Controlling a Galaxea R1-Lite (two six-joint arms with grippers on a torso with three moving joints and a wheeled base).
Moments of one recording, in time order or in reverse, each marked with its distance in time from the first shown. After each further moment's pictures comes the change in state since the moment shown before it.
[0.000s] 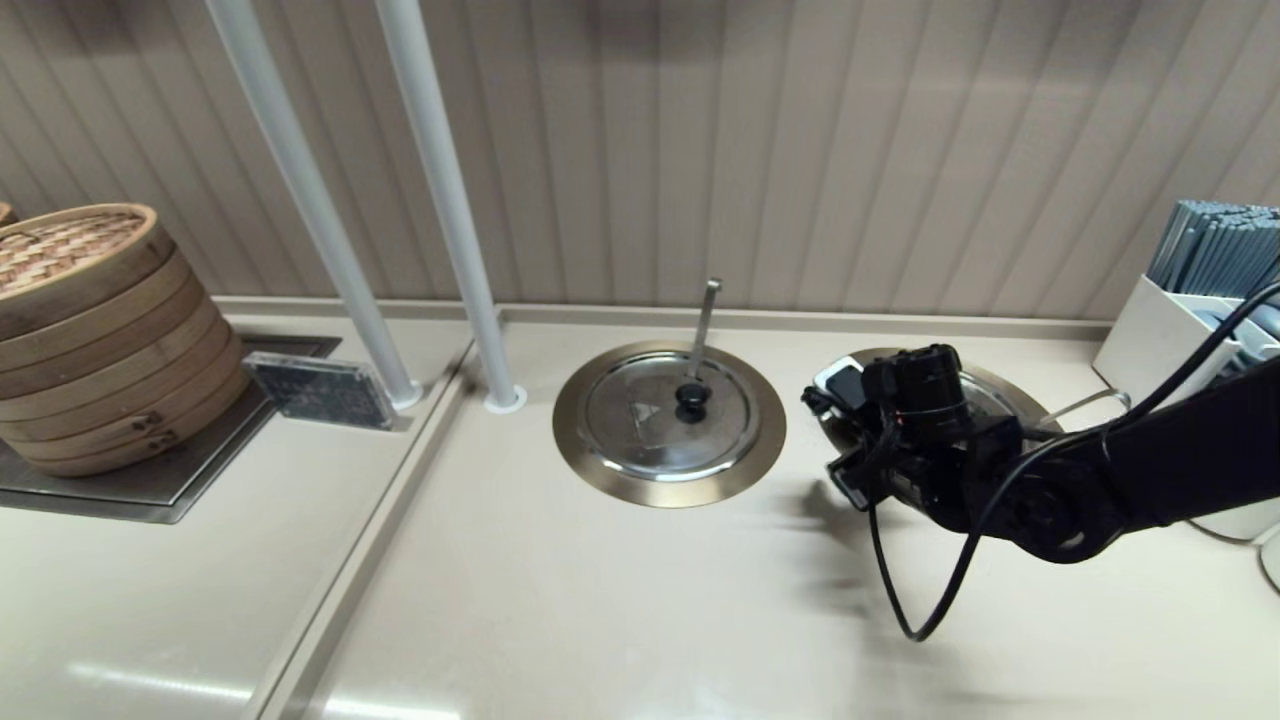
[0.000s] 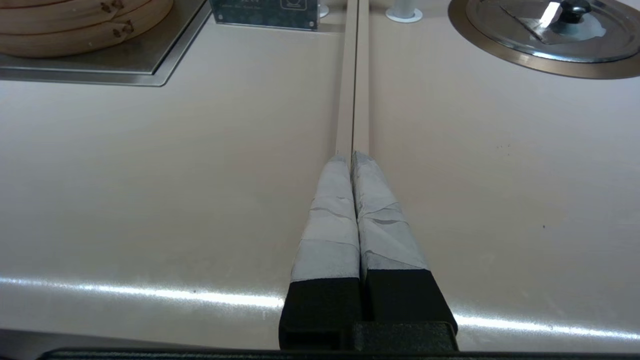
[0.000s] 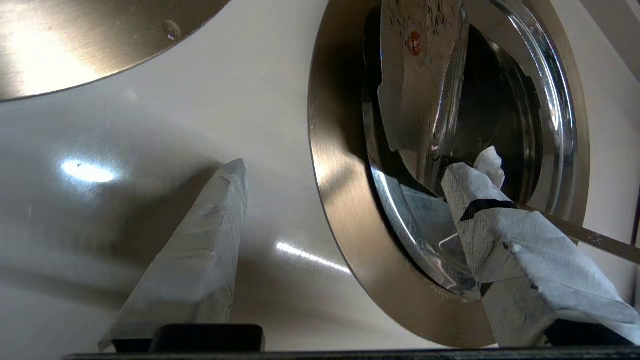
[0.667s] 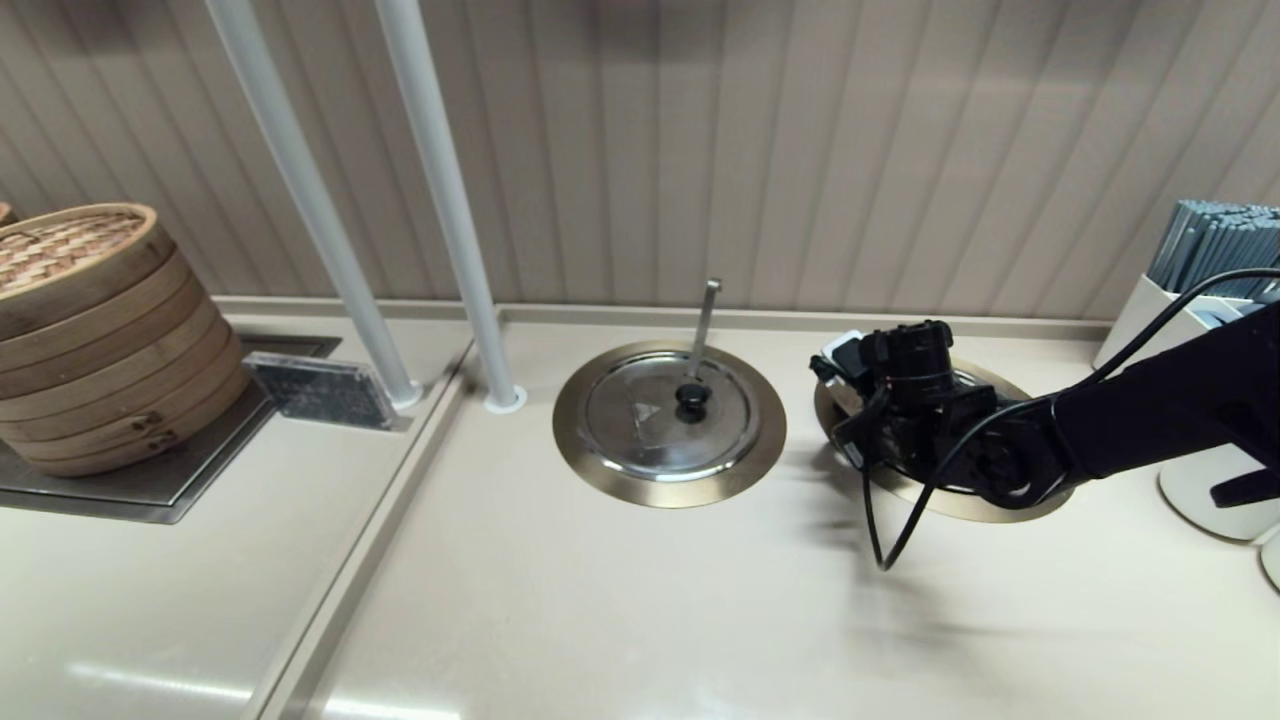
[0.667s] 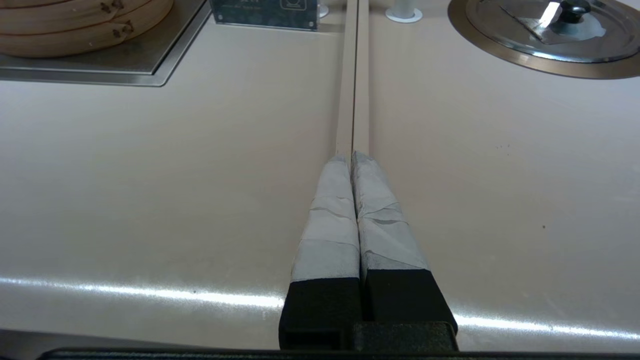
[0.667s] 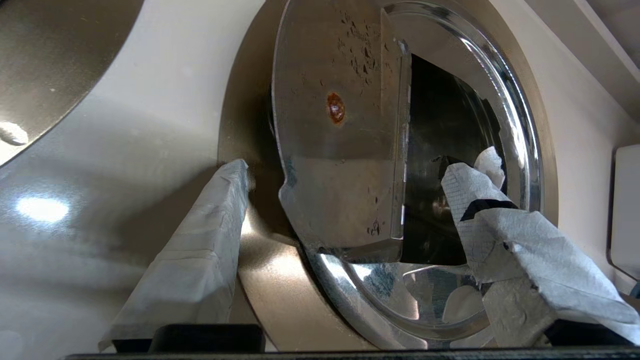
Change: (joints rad) left arm 0.000 0.000 0.000 0.000 0.000 0.000; right arm -0.089 0.109 -0.161 -0.002 -0.025 -0.021
